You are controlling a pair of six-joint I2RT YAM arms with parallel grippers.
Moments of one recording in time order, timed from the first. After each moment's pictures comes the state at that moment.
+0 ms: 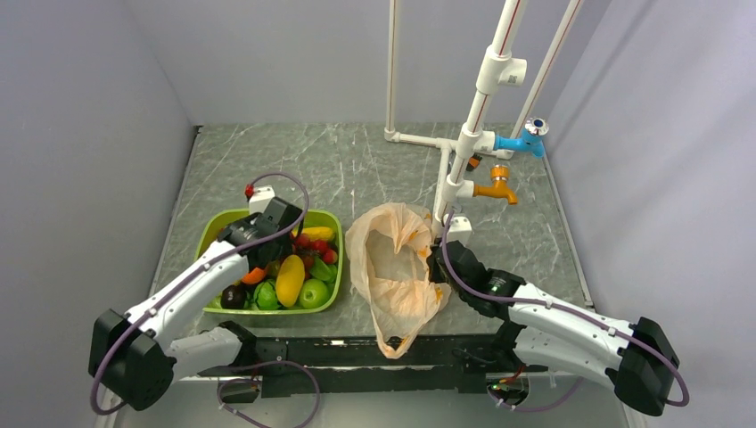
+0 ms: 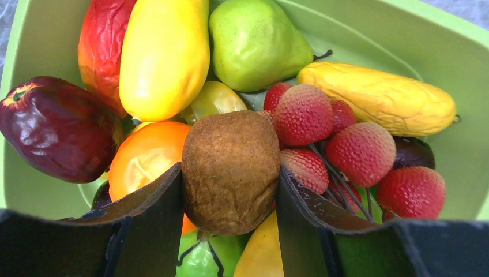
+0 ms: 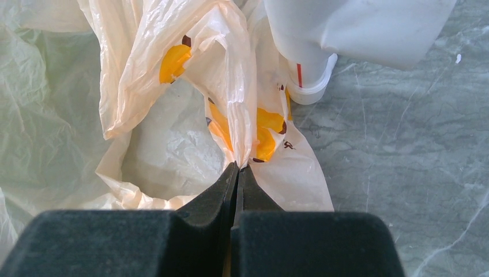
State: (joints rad) left arm -0.54 1.09 0.84 -0.82 -0.58 -0.70; right arm 0.89 0.88 0.46 -0.23 0.46 0.58
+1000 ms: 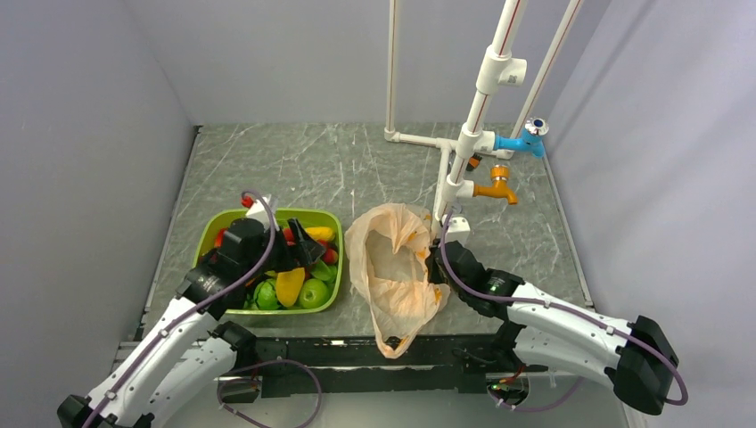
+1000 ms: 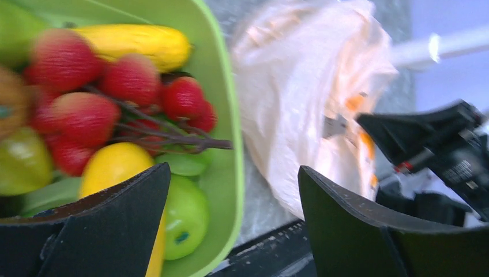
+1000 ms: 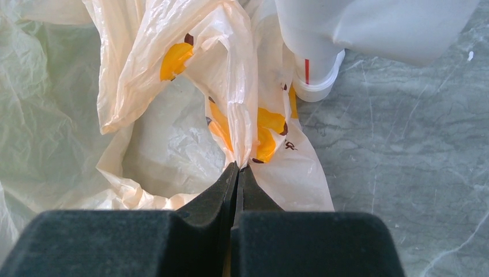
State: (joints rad) left arm -0.50 0.68 0.68 -0.57 0.03 -0.68; right arm 0.89 0.88 0.46 -0.22 0.44 0.59
